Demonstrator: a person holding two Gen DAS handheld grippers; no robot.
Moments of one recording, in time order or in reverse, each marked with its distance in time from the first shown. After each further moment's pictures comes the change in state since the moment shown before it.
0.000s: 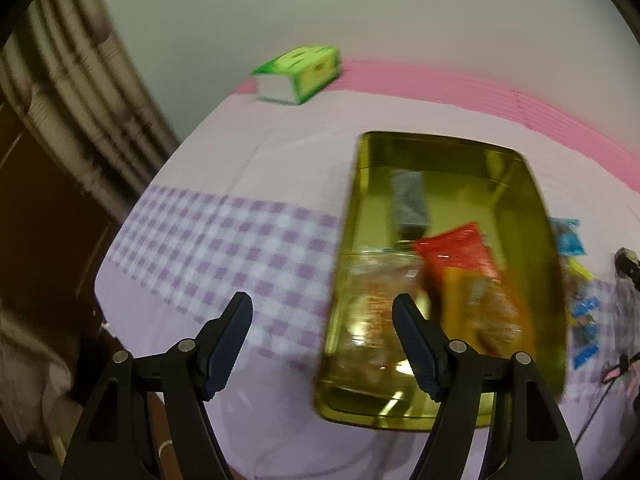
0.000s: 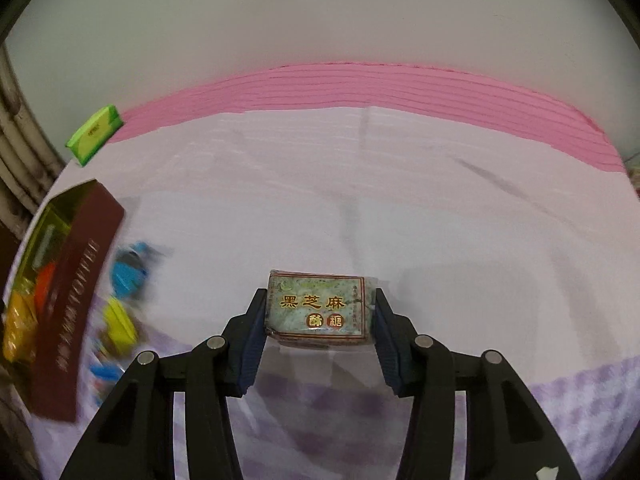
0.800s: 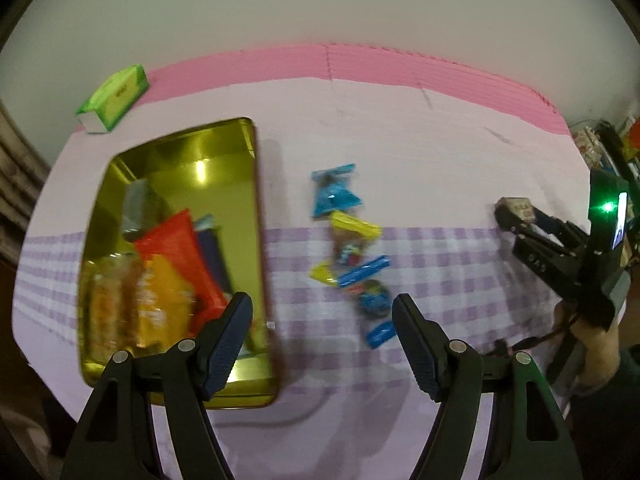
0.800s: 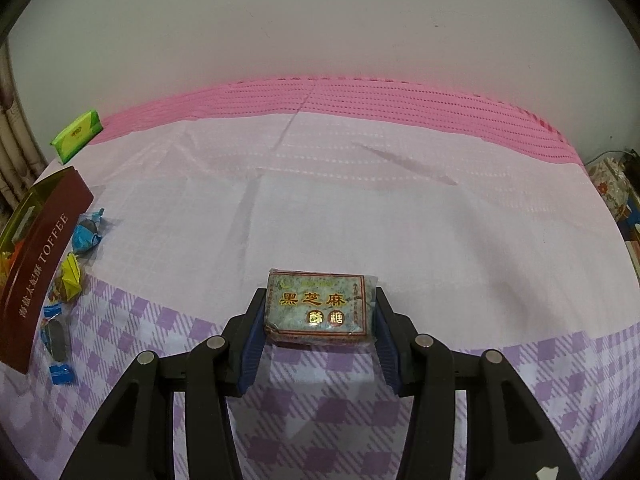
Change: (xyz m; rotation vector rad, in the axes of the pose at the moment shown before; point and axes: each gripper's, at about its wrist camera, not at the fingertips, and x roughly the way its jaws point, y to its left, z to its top) left arm -0.033 -0.172 -0.010 0.227 0.100 -0.335; right arm -0.017 -0.043 -0.029 -0.002 -0.095 -0.064
